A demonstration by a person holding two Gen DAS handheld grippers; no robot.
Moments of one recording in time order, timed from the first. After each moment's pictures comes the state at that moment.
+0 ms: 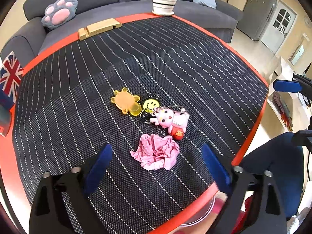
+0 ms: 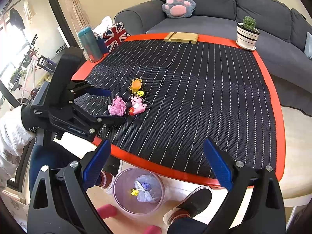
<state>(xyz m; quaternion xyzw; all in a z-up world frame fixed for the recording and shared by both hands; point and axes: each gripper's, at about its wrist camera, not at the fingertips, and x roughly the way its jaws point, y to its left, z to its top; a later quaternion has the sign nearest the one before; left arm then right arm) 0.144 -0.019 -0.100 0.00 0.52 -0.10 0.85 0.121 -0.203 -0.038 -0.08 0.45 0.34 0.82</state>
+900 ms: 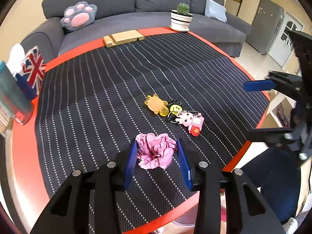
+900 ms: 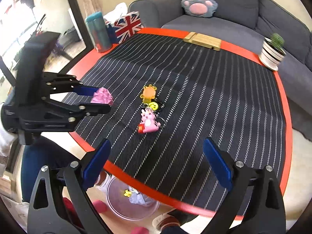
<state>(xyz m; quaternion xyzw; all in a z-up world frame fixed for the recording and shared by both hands) 0.114 0.017 -0.065 -0.02 0.48 -0.06 0.87 0.152 -0.129 -0.046 -0.16 0.46 0.37 0.79</state>
